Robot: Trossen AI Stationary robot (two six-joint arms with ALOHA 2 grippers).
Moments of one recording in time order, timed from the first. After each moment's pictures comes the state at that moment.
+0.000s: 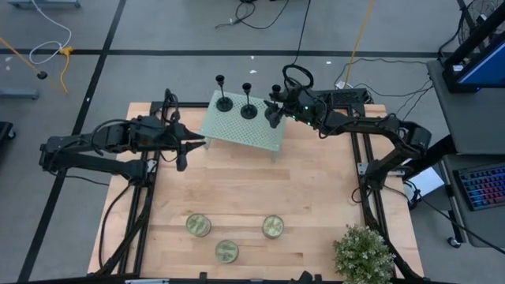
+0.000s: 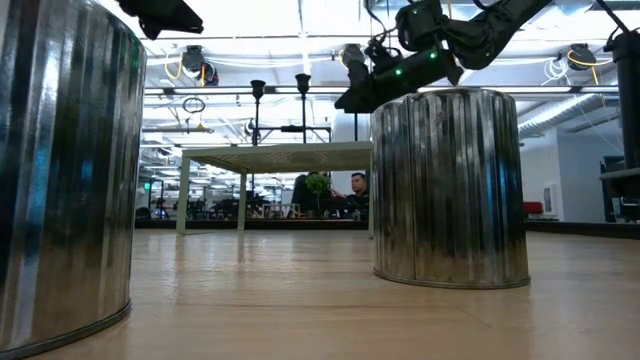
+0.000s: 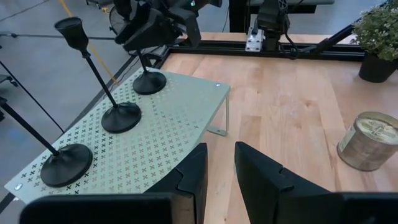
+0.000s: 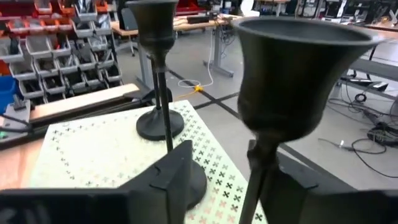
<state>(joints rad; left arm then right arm) 0.10 0.79 0.91 -0.54 -0.14 0.02 -0.49 1.54 0.96 0.42 0.10 0.03</state>
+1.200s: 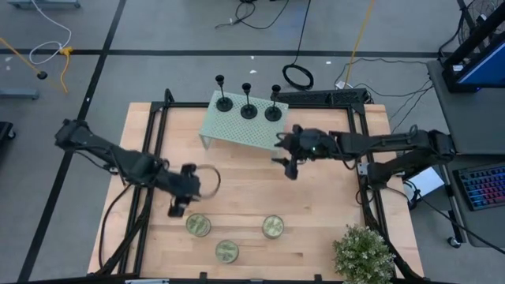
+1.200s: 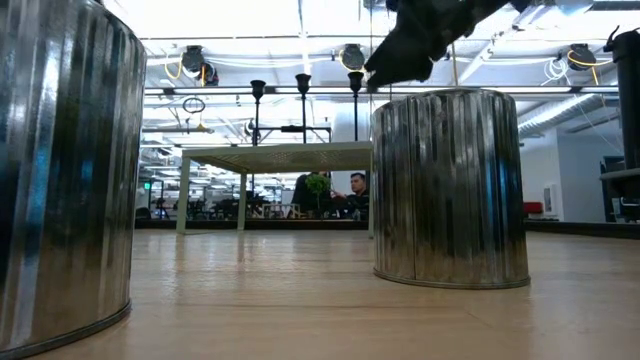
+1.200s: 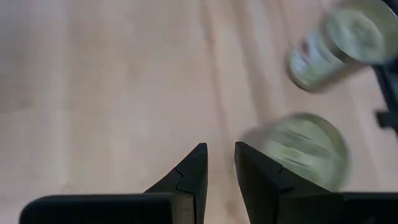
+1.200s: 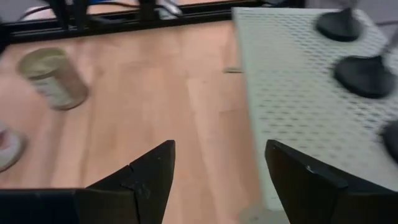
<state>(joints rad) -0.41 1.07 0.84 -0.75 -0.04 -0.26 -0.05 1.28 0.96 -0.22 0.11 0.10</state>
